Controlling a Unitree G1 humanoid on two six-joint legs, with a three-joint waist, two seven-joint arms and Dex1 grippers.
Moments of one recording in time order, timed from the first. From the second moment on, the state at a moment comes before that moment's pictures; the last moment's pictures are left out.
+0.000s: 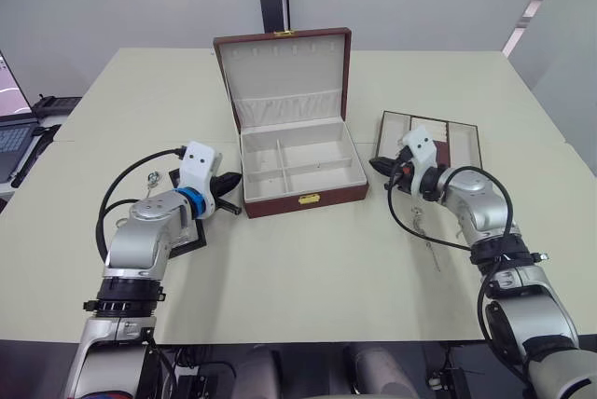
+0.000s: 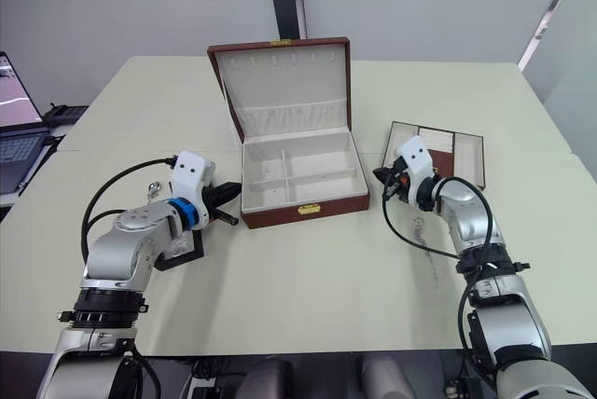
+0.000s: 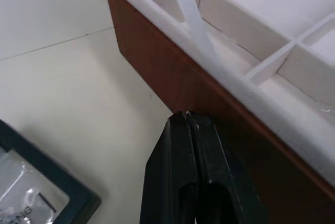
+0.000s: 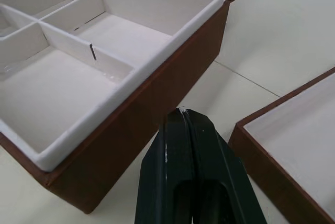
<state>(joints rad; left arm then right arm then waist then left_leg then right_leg) -0.46 0.52 0.06 0.11 -0.25 0.61 -0.53 -0.70 -0.40 0.07 0.47 0.17 0.29 0.77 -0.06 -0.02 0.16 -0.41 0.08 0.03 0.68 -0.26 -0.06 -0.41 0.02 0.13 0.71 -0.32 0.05</state>
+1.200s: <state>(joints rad) -0.37 0.55 0.04 -0.05 -0.22 0.69 -0.62 -0.43 -0.46 0.04 0.01 0.25 0.56 0.89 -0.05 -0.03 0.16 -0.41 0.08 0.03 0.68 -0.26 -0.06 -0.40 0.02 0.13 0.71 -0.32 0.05</state>
